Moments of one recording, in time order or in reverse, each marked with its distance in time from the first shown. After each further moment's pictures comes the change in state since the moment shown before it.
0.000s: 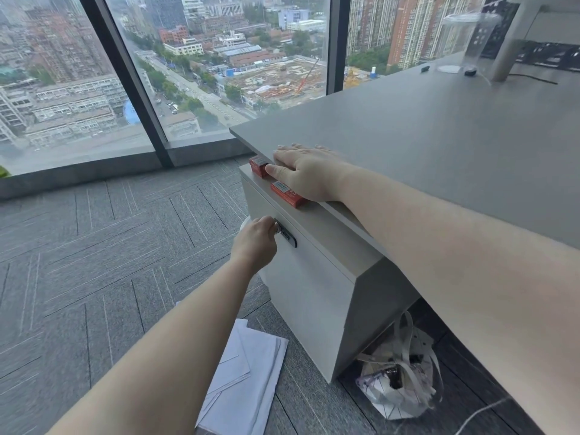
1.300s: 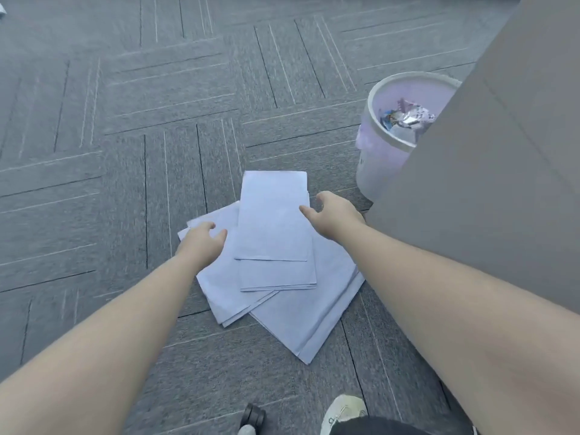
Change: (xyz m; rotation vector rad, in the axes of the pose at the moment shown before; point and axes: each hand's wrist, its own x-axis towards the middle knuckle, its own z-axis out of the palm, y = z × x) left_hand -0.148 -0.408 0.120 -0.135 -0.302 -1.033; right_hand 0.148 -0.108 0.451 0.317 -0.480 0.286
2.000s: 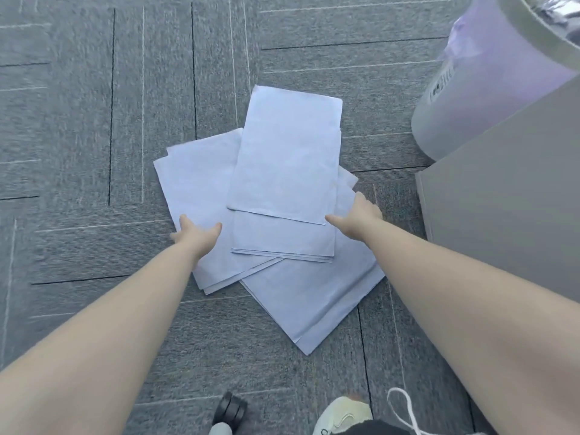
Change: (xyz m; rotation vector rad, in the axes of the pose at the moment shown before) left_hand 0.096 -0.101 0.143 -0.267 -0.059 -0.560; right_hand 0.126 0.091 0.150 -0.135 -0.177 0.222
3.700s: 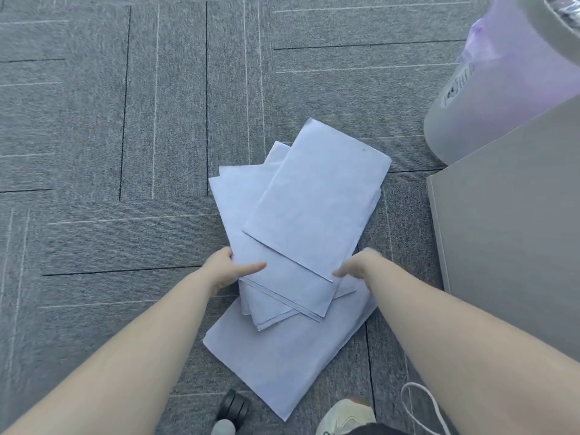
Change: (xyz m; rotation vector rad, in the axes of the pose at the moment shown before) left_hand -0.032 -0.039 0.021 -0.162 -0.430 0.241; right_hand -0.034 0.017 0.038 0.127 -0.331 0.243
